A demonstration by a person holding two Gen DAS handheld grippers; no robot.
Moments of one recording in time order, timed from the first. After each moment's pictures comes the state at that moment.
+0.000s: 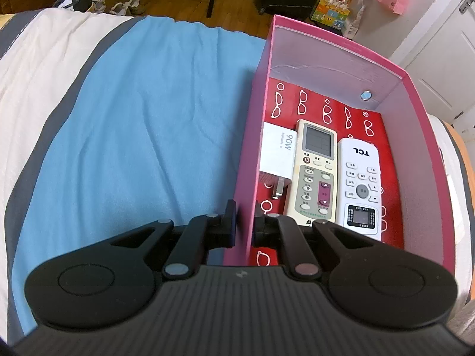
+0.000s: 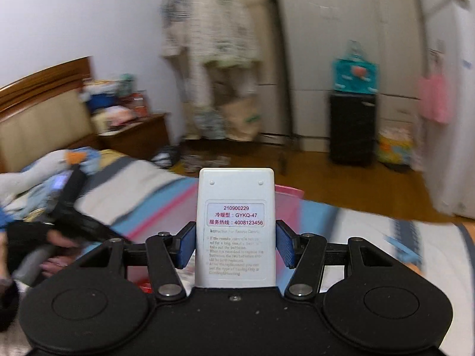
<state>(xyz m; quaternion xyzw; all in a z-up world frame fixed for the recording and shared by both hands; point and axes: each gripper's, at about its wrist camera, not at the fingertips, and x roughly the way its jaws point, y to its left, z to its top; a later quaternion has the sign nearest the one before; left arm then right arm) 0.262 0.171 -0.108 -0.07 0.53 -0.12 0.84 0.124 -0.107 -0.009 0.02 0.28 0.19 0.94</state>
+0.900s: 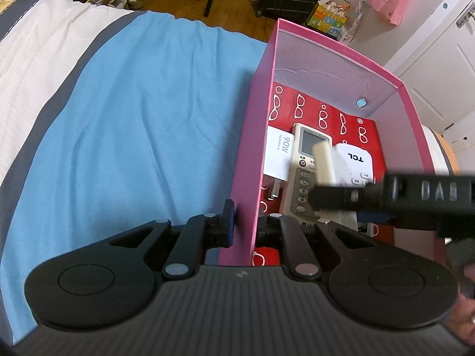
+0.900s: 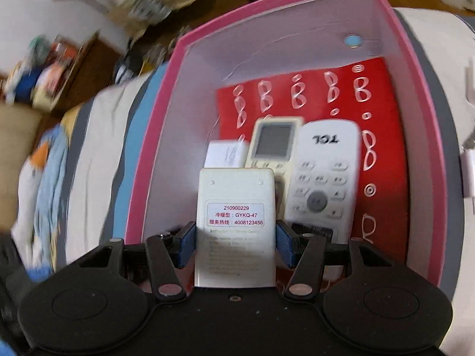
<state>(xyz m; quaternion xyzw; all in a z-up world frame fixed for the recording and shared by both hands) 0.264 0.181 -0.112 -0.11 0.53 -0.13 0.83 0.254 -0.030 -0.135 0.27 0.56 0.07 0.78</state>
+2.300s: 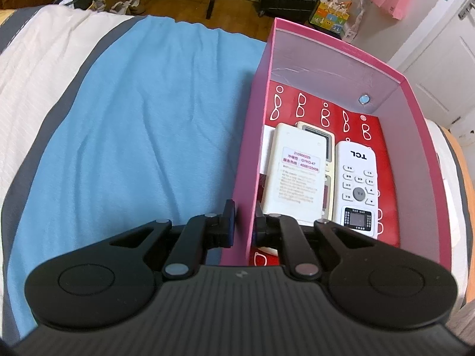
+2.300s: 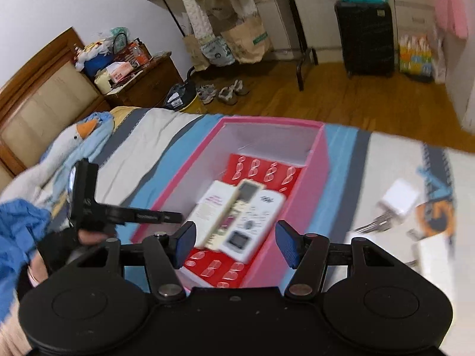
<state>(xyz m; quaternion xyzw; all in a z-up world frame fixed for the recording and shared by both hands) 0.262 0.171 -0.108 -0.08 0.53 -0.12 0.84 0.153 -0.131 0.002 0.07 0.43 0.18 0.88</state>
